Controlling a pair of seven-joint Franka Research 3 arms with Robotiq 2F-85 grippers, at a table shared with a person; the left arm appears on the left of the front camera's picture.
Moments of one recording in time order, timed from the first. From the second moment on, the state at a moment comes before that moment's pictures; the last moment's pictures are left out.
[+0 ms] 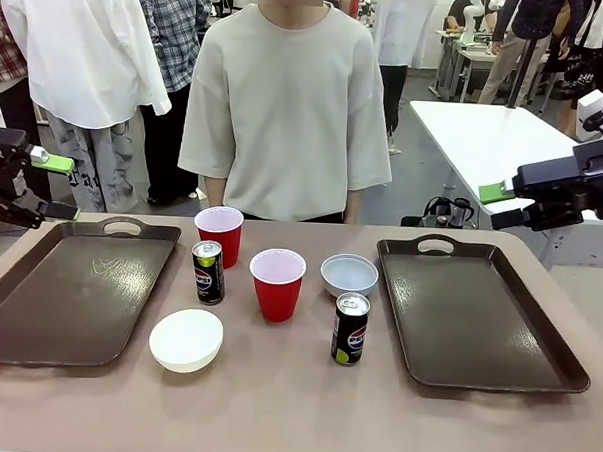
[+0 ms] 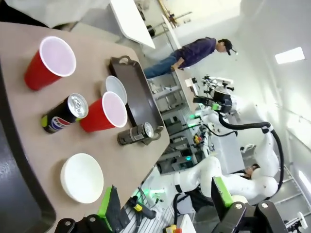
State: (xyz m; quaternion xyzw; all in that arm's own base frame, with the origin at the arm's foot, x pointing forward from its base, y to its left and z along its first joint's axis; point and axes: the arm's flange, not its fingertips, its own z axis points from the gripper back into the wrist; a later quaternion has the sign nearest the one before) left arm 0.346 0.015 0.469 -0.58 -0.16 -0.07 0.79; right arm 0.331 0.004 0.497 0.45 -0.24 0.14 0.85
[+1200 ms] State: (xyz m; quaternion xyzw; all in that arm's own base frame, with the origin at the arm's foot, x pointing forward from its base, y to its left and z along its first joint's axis) left arm 0.345 0.019 0.473 -0.56 -0.17 -0.07 0.81; right arm 0.322 0.001 0.500 0.44 -0.23 0.14 0.86
